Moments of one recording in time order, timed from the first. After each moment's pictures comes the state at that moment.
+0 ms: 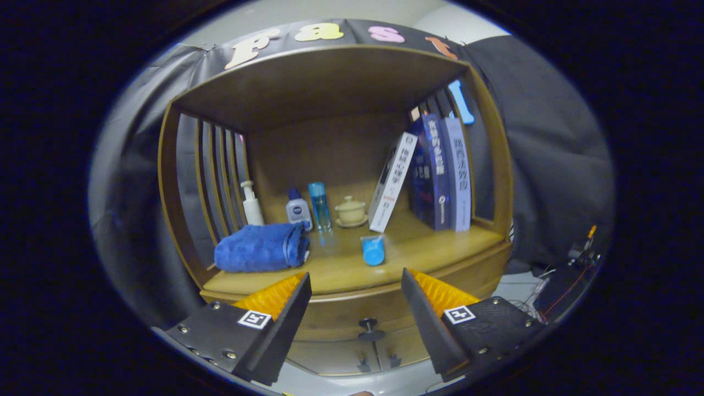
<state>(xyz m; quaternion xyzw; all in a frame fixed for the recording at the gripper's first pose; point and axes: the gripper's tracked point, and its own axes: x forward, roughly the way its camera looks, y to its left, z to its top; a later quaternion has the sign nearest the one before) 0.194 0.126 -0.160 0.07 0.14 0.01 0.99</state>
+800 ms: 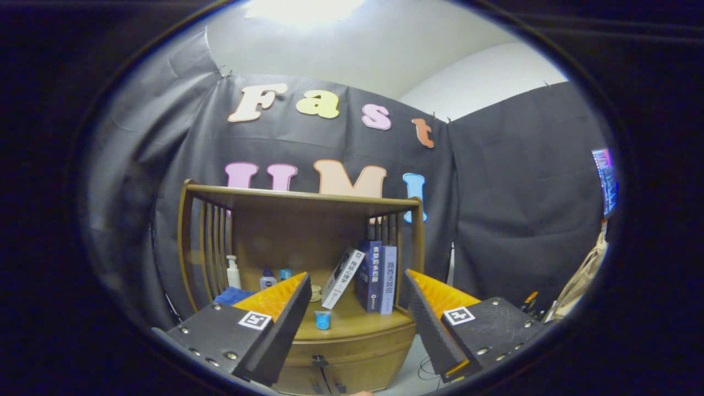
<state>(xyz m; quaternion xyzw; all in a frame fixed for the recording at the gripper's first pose) 0.101 0.064 0.035 0.00 -0.02 -0.09 1.00</state>
